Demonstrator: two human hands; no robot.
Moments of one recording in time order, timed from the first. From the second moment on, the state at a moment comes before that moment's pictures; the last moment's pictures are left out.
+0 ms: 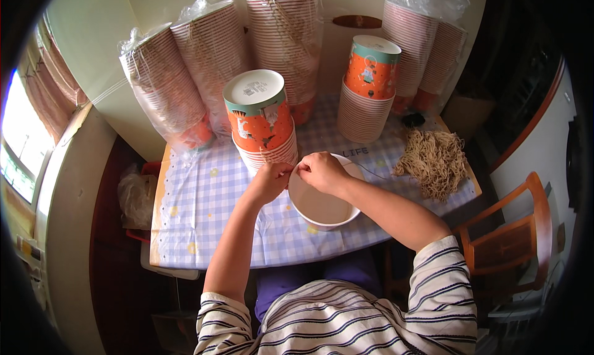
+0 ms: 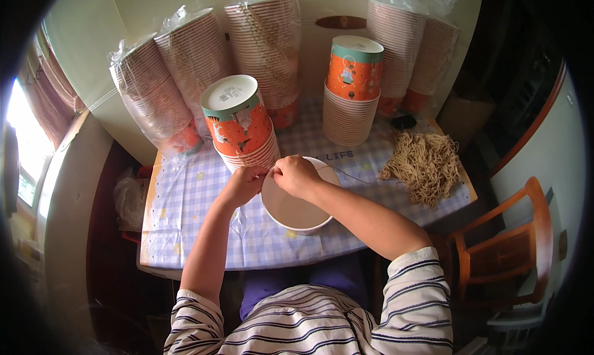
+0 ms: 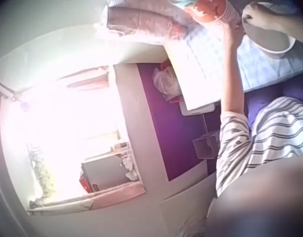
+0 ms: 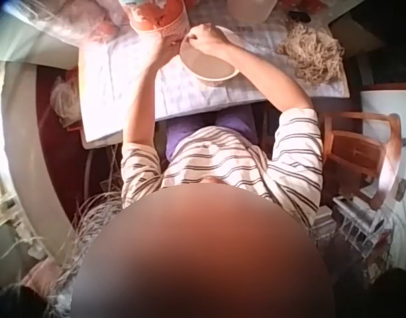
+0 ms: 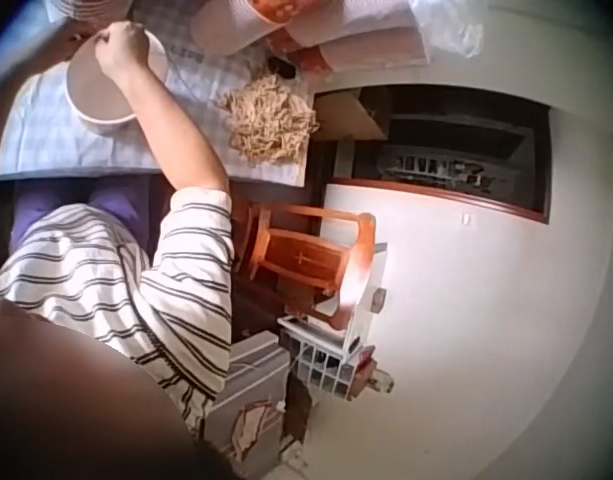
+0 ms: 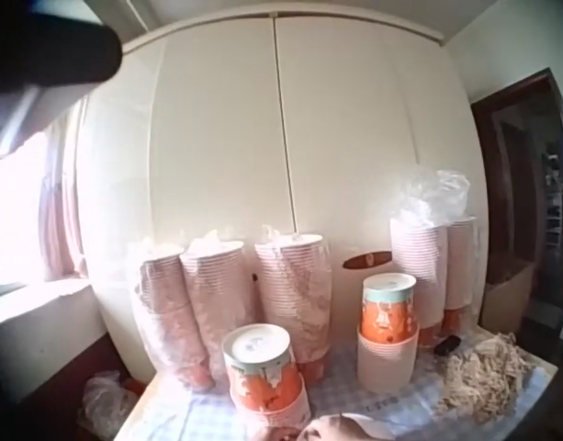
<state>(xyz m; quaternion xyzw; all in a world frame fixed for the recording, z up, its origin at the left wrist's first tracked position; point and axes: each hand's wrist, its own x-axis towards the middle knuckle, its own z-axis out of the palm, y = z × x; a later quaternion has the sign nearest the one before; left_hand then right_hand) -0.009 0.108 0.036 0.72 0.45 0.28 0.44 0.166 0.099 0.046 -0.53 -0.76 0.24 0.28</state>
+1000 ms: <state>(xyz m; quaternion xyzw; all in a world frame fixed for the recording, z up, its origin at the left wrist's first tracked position) -0.024 -0.001 -0.031 0.30 0.21 0.45 0.81 0.173 -0.047 0.022 -0.49 -0.78 0.04 0.38</state>
